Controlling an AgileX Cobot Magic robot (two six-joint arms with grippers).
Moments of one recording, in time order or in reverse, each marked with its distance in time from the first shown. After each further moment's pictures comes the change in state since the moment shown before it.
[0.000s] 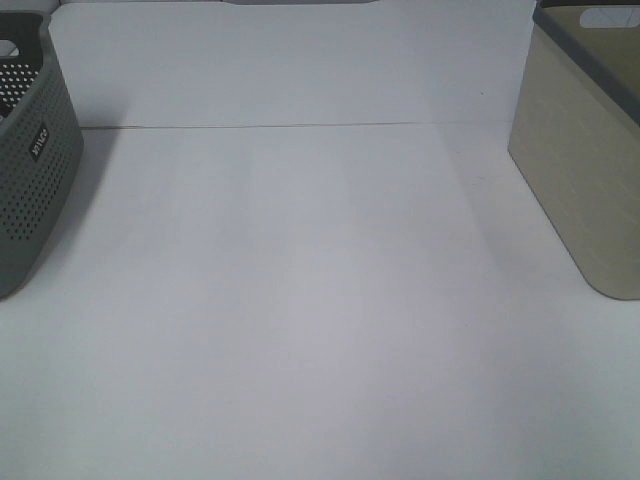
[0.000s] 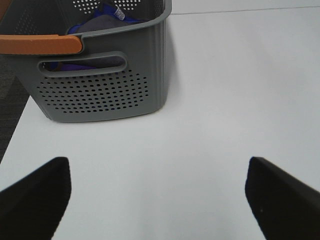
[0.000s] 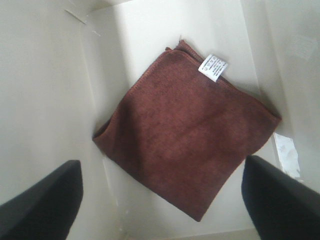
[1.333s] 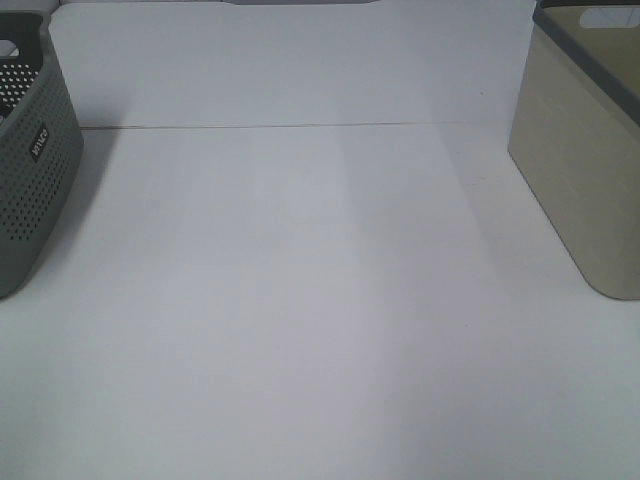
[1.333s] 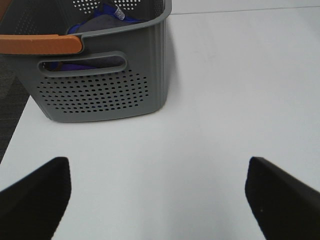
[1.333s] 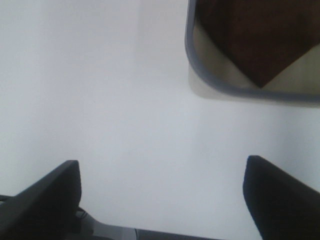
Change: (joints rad) left arm 0.000 0.000 0.000 0.000 0.000 0.000; right arm 0.303 -0.912 0.834 -0.110 -0.001 0.003
